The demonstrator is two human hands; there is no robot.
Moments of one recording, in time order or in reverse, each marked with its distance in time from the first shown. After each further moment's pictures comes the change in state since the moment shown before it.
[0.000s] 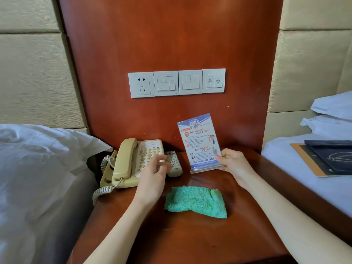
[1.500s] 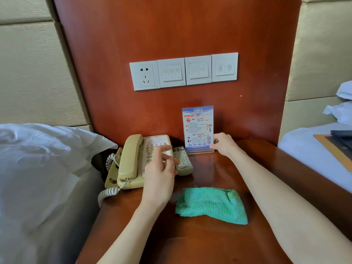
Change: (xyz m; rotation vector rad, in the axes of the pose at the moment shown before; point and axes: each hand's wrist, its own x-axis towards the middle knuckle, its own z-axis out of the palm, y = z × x) left_hand 0.007 -0.002 0.000 0.058 0.111 0.146; right_hand 0.108 0.014 0.041 -0.770 -0.038 -0.143
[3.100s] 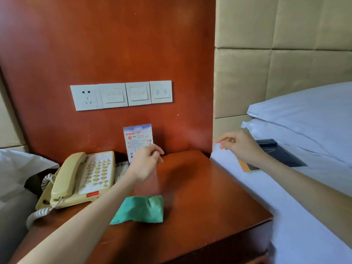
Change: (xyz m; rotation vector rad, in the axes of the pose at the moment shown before) left_hand 0.037 0.071 0.103 0.165 -0.359 0.071; right_hand -0.160 0.066 -0.217 0.127 0.241 -0.076
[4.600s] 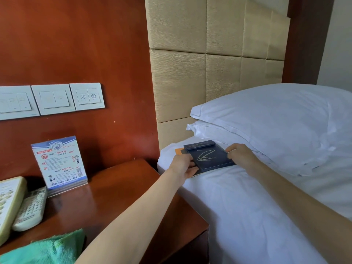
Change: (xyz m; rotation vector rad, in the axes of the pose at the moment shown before) left_hand 0.033 0.145 0.240 -0.844 -0.412 -0.678; right_hand -0.028 0.139 -0.108 -0.011 0.256 0.684
